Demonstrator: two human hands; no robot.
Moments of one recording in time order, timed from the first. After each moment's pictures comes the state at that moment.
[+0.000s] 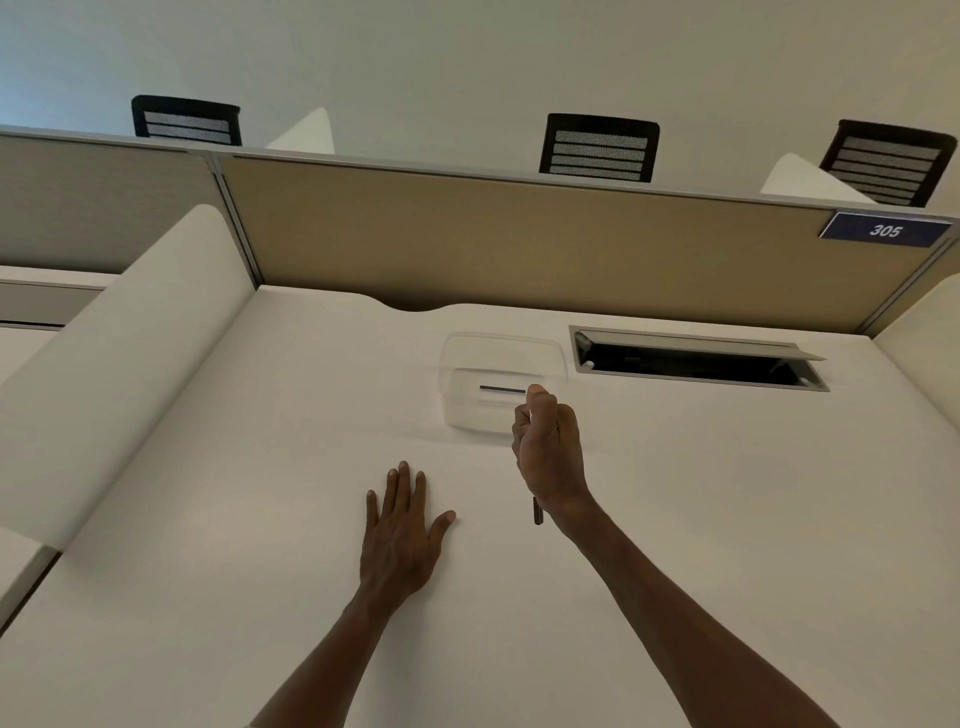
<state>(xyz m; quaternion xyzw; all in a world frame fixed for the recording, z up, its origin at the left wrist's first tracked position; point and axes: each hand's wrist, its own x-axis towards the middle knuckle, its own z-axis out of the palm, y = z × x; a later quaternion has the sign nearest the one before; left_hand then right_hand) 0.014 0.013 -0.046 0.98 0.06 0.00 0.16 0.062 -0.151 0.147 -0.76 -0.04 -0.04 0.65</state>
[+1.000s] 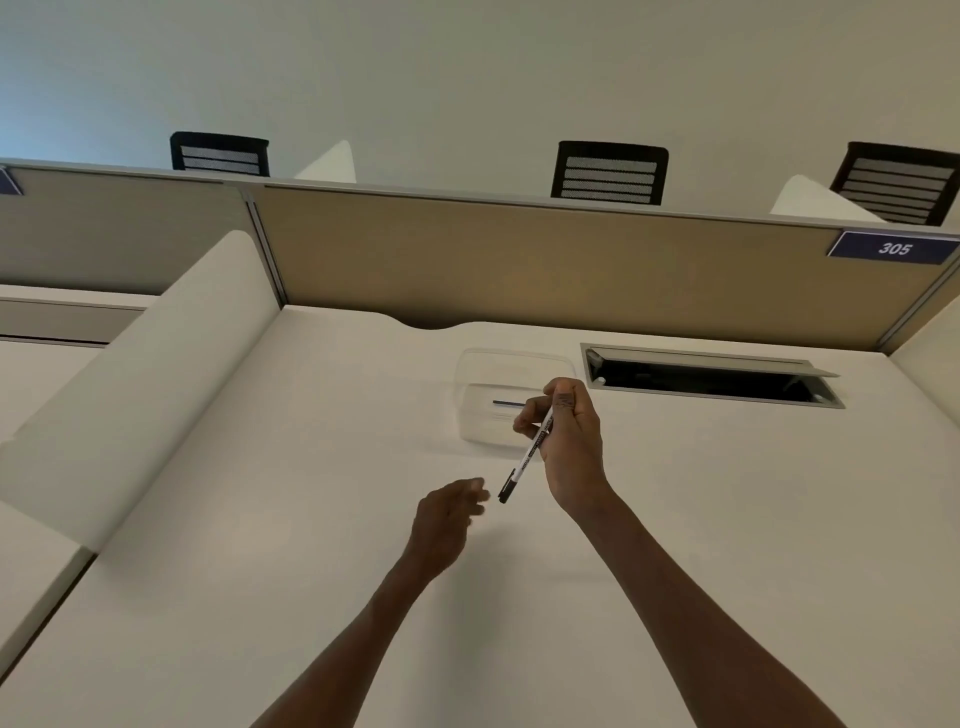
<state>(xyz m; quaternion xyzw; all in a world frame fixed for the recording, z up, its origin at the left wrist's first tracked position) 0.022 -0.018 0.028 0.78 0.11 -0.01 0.62 0.087 -0.162 0.132 -0.61 -0.03 -0.04 0.79</state>
